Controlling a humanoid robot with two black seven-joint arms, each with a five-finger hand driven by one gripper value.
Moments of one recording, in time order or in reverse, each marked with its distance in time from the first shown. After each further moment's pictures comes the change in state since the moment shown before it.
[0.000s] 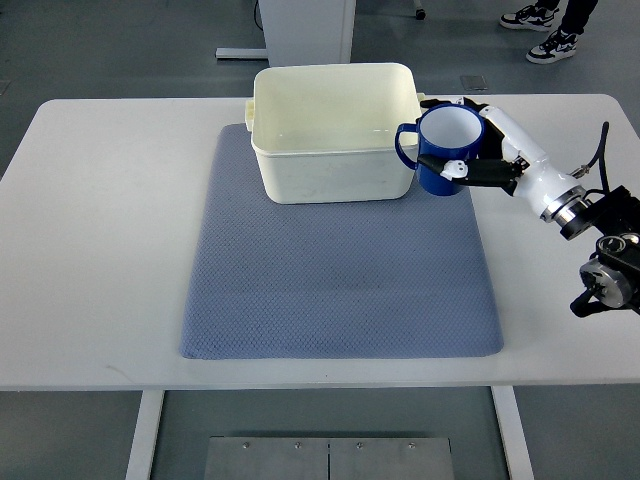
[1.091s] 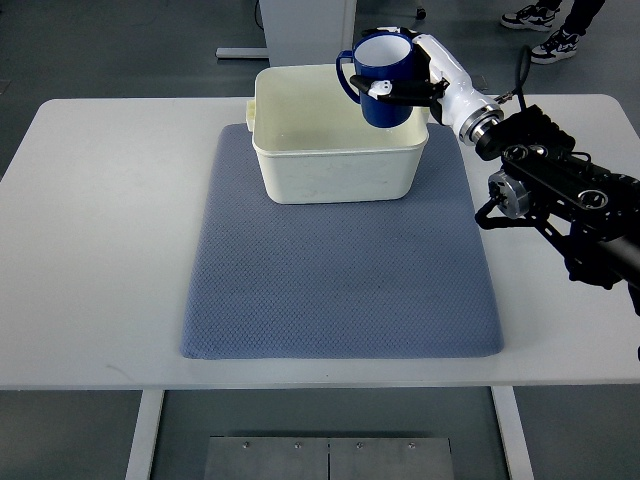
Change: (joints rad) left arm 0.000 0.000 0.000 0.000 0.000 0.000 0.000; right arm 0.248 0.414 0.042 -0.462 0.008 -0.005 -0.210
